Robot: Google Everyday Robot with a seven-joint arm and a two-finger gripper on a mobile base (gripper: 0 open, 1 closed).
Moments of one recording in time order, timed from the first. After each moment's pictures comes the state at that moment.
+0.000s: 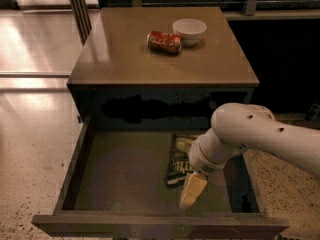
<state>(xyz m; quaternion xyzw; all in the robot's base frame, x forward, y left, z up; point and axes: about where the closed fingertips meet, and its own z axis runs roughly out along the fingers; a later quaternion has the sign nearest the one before) 0.444 -0.078 0.649 -0.63 0.75 0.13 0.15</state>
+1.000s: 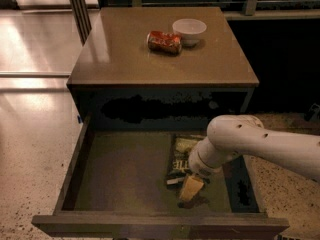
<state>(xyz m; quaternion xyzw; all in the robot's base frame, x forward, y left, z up) 0.463 -0.086 0.595 -0.61 0.77 0.12 0.14</state>
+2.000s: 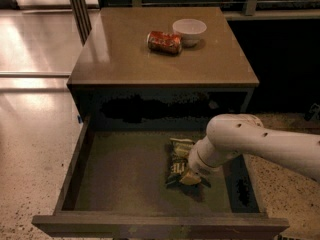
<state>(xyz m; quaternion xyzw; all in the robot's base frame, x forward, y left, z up) 0.463 -0.086 0.596 -0.61 0.77 0.12 0.14</state>
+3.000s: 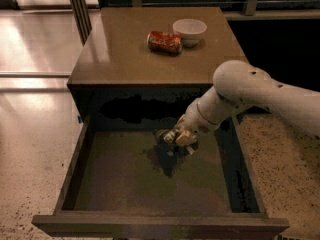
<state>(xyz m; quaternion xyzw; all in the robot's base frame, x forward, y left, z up) 0.524 -0.058 0.711 -0.65 0.72 0.16 0.21</state>
